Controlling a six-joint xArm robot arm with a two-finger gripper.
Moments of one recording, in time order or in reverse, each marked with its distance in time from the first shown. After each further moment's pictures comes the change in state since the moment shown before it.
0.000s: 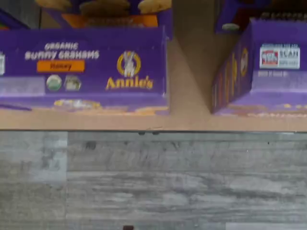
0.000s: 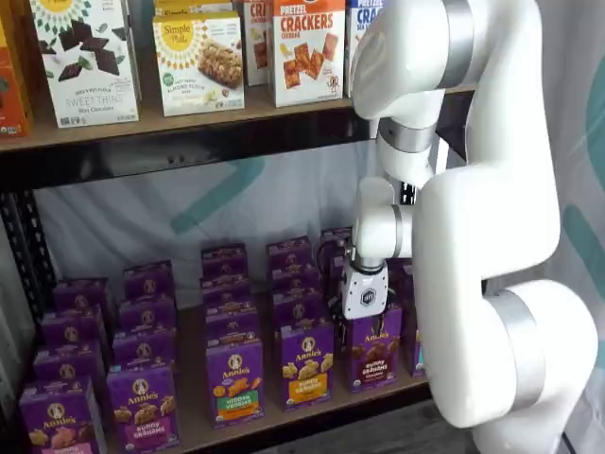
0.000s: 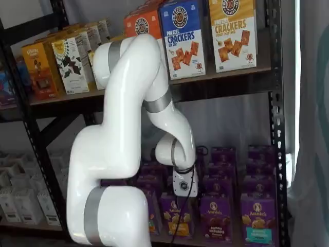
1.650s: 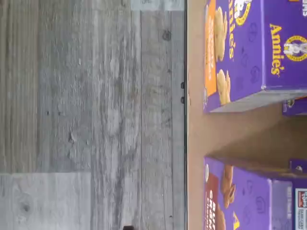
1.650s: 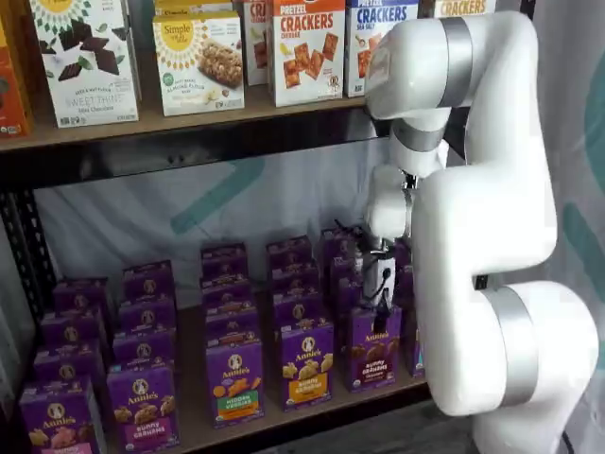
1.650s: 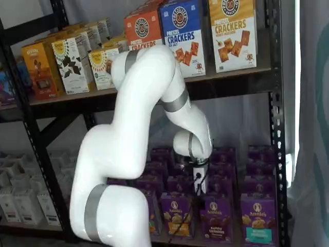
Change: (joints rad) arm -0.120 0.133 -0.250 -0.063 0.152 -1.623
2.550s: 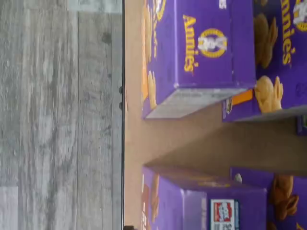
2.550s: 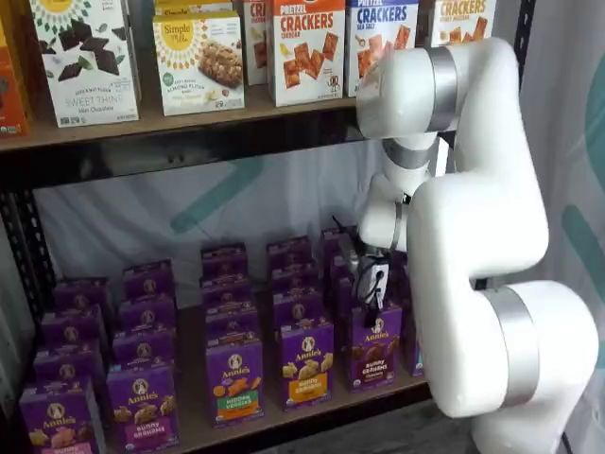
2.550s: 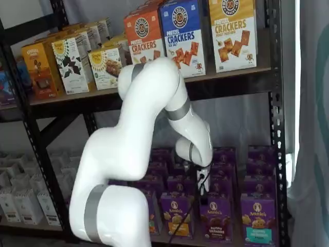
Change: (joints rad) arm 0.015 0.147 -0.156 0.176 -0.096 -0.149
